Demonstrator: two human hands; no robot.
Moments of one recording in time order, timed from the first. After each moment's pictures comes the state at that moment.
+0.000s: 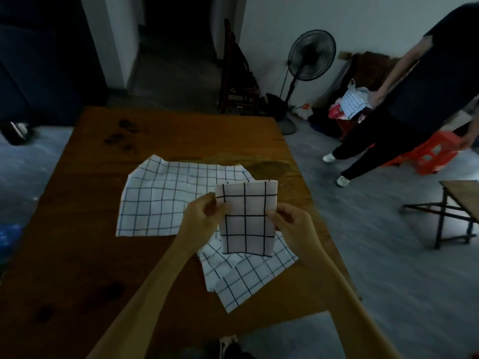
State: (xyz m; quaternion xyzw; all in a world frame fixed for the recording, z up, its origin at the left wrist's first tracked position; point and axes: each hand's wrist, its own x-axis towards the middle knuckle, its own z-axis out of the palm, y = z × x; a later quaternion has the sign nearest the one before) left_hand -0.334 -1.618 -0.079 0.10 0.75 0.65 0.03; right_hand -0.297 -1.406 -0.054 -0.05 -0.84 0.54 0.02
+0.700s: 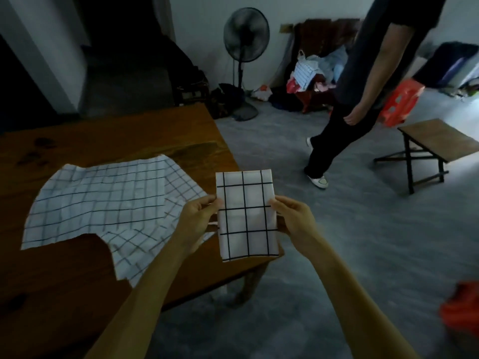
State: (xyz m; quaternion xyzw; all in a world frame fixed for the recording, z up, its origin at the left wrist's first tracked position) left_hand -0.224 -1.339 -0.076 0.02 0.68 0.71 0.19; right_hand -0.155 -1.143 -0.061 -0.21 -0.66 0.72 0.02
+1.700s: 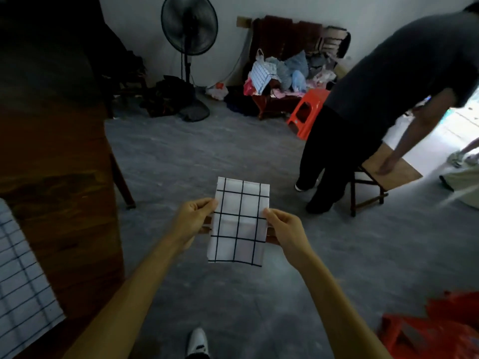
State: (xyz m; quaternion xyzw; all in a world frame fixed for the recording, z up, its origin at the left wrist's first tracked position) left_hand -0.392 -0.933 -0.103 0.02 0.65 0.71 0.28; right_hand -0.296 -0.750 -0.071 -0.31 -0.70 0.64 0.01
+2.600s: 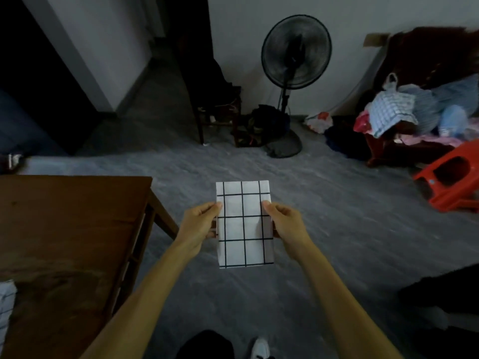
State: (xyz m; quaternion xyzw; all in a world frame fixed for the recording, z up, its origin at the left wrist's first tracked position) left_hand -0.844 -0.816 -0.084 -0.23 0.68 0.70 0.08; right_hand -0.860 -0.624 -0.096 -0.14 -0.71 0.67 -0.17
